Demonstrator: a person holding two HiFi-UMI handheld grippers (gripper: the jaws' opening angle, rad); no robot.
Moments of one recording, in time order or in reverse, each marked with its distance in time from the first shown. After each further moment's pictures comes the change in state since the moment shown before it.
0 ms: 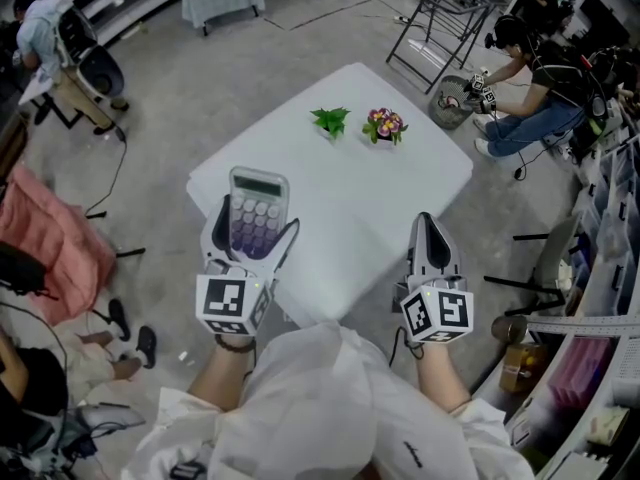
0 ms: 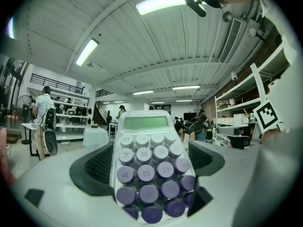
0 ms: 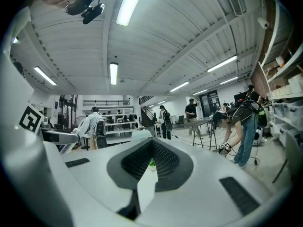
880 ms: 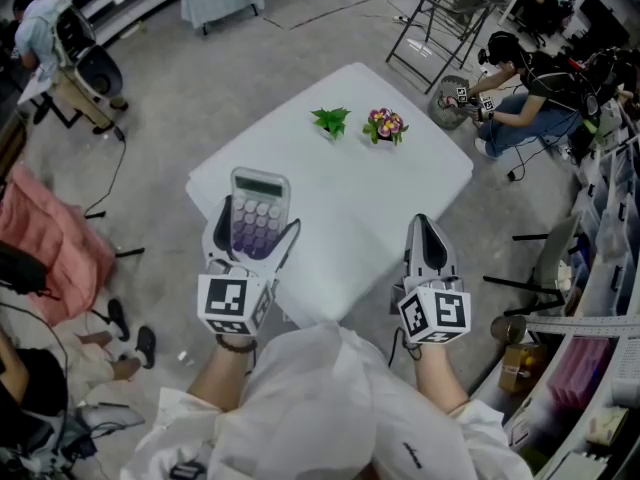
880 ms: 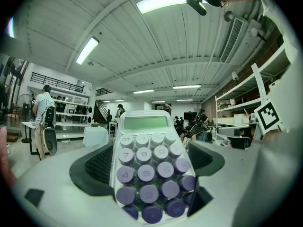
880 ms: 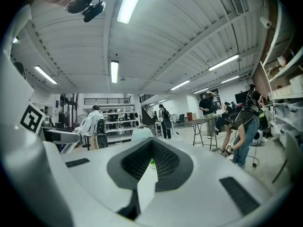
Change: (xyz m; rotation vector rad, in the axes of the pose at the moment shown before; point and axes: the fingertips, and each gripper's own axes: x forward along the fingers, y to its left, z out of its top) left arm 0.000 0.001 -0.005 -0.005 0.010 0.001; right arm 0.000 0.007 -0.007 -0.009 0.020 0.006
